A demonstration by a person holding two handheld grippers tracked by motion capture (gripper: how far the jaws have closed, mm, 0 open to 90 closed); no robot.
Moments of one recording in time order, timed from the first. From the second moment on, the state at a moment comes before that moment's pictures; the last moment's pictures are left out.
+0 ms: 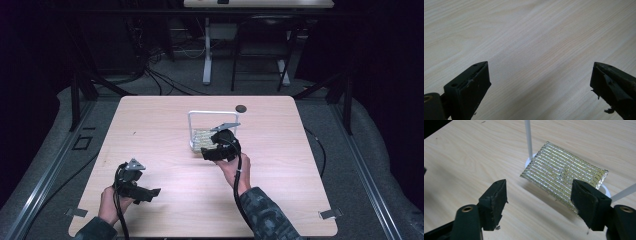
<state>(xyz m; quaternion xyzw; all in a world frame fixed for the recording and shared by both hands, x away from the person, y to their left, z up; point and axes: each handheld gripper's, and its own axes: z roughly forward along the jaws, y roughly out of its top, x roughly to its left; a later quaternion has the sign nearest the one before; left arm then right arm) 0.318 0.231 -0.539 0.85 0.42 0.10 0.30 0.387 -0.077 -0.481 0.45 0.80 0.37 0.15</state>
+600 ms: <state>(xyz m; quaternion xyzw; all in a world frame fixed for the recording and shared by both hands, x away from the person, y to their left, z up) 0.319 0.230 -0.540 0.85 0.42 0.10 0.29 0.349 -0.113 -0.463 0.43 0.82 0.36 0.16</state>
